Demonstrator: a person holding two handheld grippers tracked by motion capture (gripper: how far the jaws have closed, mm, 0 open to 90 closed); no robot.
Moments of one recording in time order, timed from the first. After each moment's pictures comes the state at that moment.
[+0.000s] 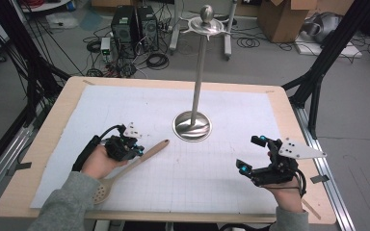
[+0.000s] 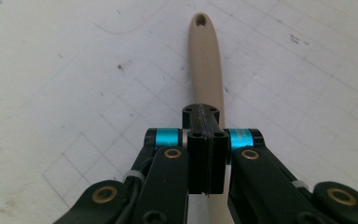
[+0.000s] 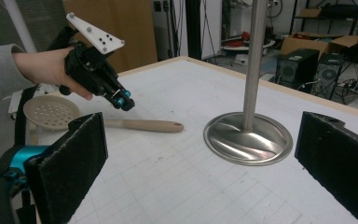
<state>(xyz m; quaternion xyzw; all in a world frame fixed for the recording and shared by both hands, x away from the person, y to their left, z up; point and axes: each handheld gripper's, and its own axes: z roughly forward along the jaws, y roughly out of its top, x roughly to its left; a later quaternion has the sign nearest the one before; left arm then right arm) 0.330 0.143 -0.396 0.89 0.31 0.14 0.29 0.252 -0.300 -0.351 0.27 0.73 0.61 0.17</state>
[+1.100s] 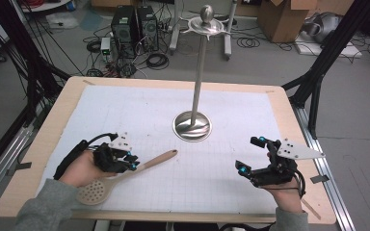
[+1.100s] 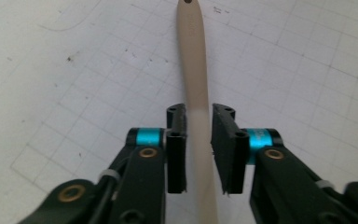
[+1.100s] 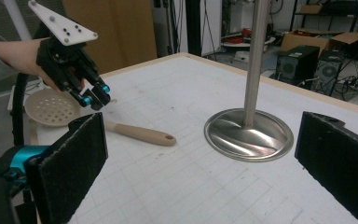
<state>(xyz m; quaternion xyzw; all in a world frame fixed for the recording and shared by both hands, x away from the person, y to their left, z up) 0.298 0.173 -0.380 0.92 0.22 0.09 0.32 0.251 -0.298 -0.353 0.27 0.73 0.60 0.17</state>
